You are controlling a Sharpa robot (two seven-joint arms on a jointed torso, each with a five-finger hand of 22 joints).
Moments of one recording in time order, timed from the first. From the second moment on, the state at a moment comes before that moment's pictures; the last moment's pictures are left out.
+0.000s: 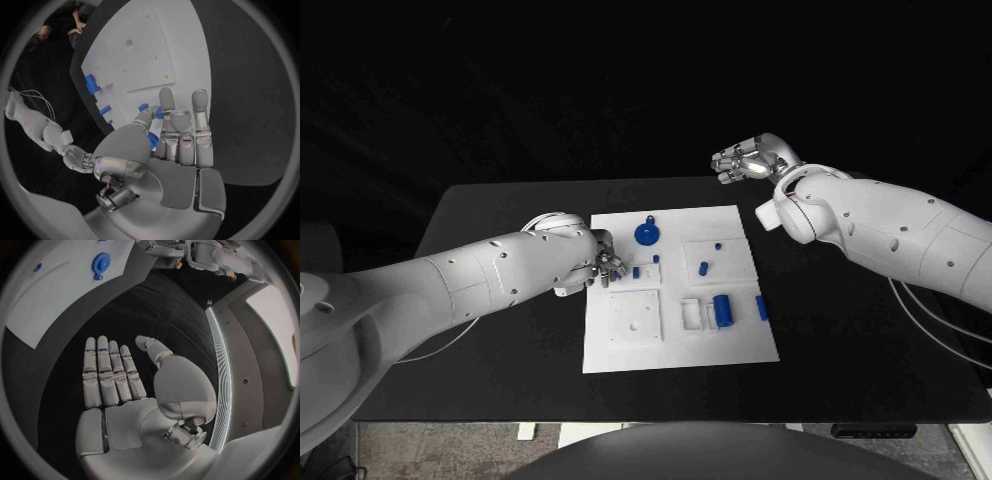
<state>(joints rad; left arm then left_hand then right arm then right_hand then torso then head) 1.20 -0.36 -0.23 0.97 -1.08 0.09 -0.45 1.02 0.22 0.11 -0.15 0.61 1.02 0.03 0.37 1.01 1.43 -0.06 0.54 0.24 1.33 -0.12 1.24 0.58 0.02 1.26 -0.14 0.42 1.31 1.17 -0.64 0.02 1.03 -0.65 -0.37 0.17 1.08 -0.04 0.33 -0.21 0.61 1.02 0.15 0.07 0.07 1.12 0.13 0.07 0.06 1.18 0.11 0.07 0.07 0.08 1.05 0.11 0.08 0.07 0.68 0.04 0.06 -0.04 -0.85</state>
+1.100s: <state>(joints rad) 1.20 -0.36 -0.23 0.98 -1.08 0.10 -0.45 1.02 0.22 0.11 -0.15 0.61 1.03 0.03 0.36 1.01 1.43 -0.06 0.54 0.24 1.33 -0.12 1.24 0.58 0.02 1.26 -0.14 0.42 1.31 1.17 -0.64 0.02 1.02 -0.65 -0.37 0.17 1.08 -0.04 0.33 -0.21 0.61 1.02 0.15 0.07 0.07 1.12 0.13 0.07 0.06 1.18 0.11 0.07 0.07 0.08 1.05 0.11 0.08 0.07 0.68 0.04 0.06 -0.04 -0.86</state>
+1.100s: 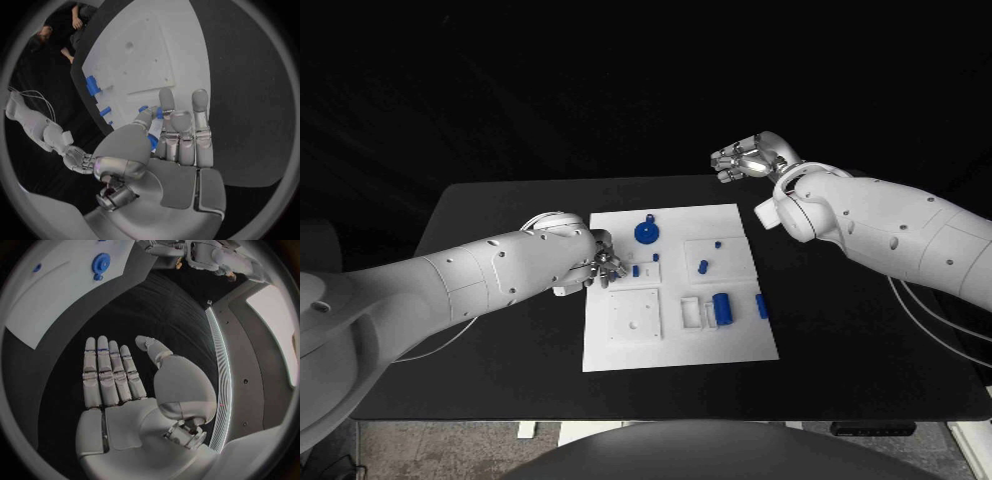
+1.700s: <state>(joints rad) 1.20 -0.36 -0.23 0.98 -1.08 0.12 -0.45 1.03 0.21 0.10 -0.16 0.62 1.03 0.03 0.36 1.00 1.43 -0.06 0.54 0.24 1.33 -0.12 1.25 0.58 0.02 1.26 -0.14 0.42 1.31 1.17 -0.64 0.02 1.02 -0.65 -0.37 0.17 1.08 -0.04 0.33 -0.21 0.61 1.02 0.15 0.07 0.07 1.12 0.13 0.07 0.06 1.18 0.11 0.07 0.07 0.08 1.05 0.11 0.08 0.07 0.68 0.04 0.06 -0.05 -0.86</state>
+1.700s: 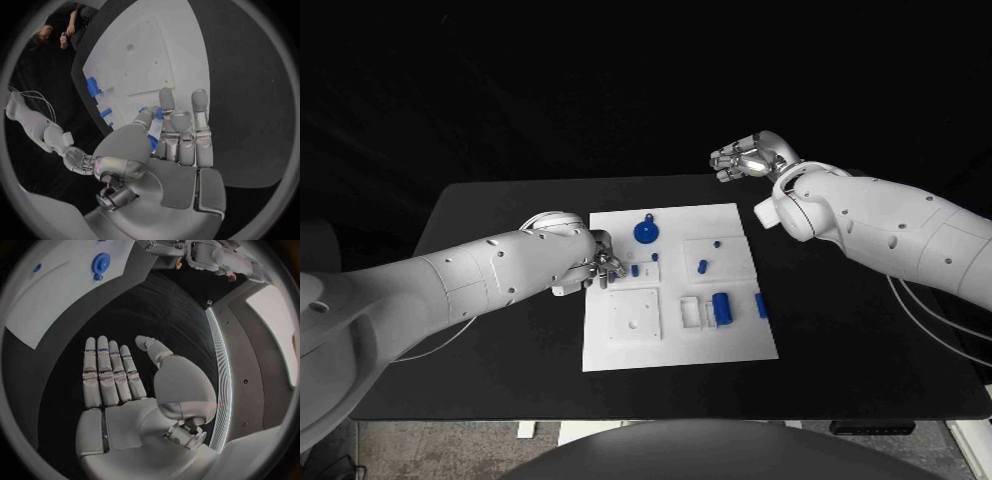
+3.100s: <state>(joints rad) 1.20 -0.33 -0.23 0.92 -1.08 0.14 -0.45 1.11 0.18 0.02 -0.07 0.41 1.05 0.02 0.35 0.98 1.43 -0.06 0.55 0.23 1.33 -0.12 1.24 0.56 0.02 1.27 -0.14 0.39 1.31 1.17 -0.64 0.02 1.02 -0.65 -0.37 0.17 1.08 -0.04 0.34 -0.21 0.62 1.02 0.15 0.07 0.07 1.12 0.13 0.07 0.06 1.18 0.11 0.07 0.07 0.08 1.05 0.11 0.08 0.07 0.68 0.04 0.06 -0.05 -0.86</state>
